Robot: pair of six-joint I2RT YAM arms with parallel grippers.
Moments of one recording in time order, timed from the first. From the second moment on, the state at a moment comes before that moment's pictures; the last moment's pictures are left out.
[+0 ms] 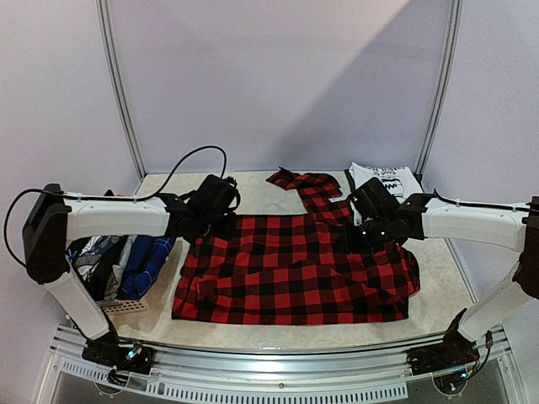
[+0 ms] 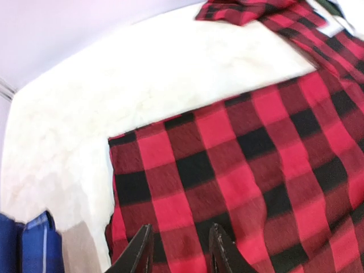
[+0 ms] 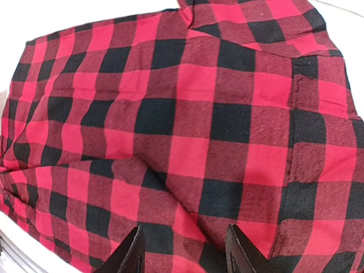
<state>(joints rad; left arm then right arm) -0.82 1.65 1.08 -0.28 -0.54 -0.28 0.75 1.48 1.01 -0.51 0.12 0.62</state>
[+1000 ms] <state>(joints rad) -0.37 2.19 1.57 -0.47 -0.18 -0.26 0.60 1.53 0.96 -0.39 -0.06 0.55</state>
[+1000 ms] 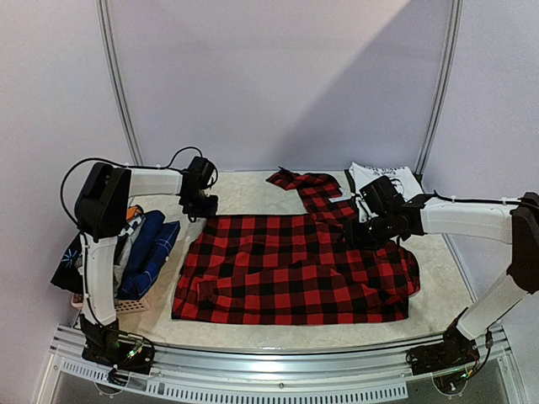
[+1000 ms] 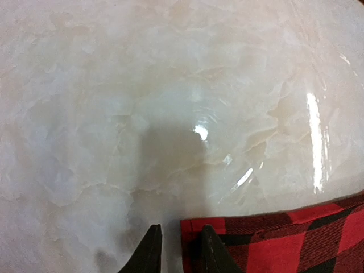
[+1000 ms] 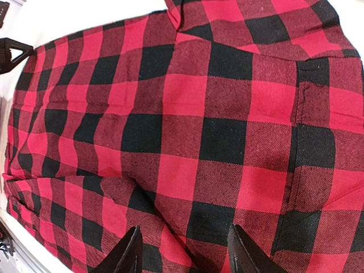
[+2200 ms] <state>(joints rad) -0.38 2.09 1.41 -0.33 -0.03 -0.25 0.49 1.59 1.05 -0.39 -0.06 0.55</state>
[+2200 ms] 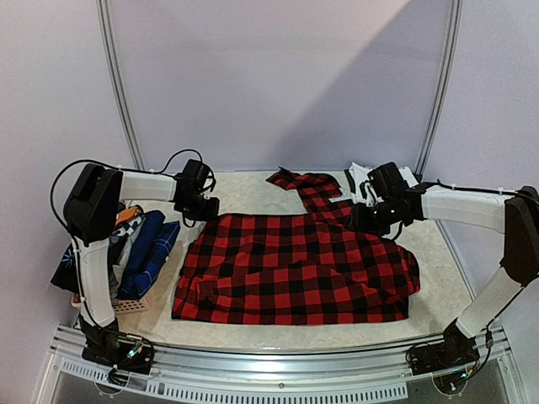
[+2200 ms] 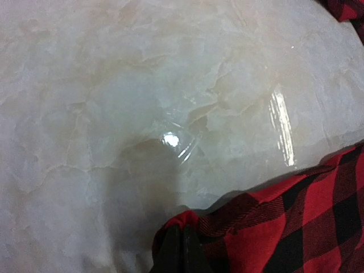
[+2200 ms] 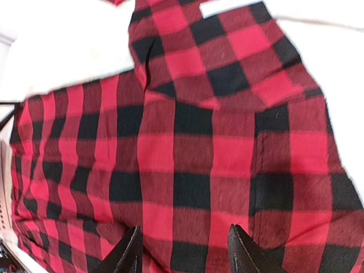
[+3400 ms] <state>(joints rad) -0.38 2.06 1.37 -0.27 0.05 -0.23 0.19 2.25 1.69 -0.55 -0.26 0.43</state>
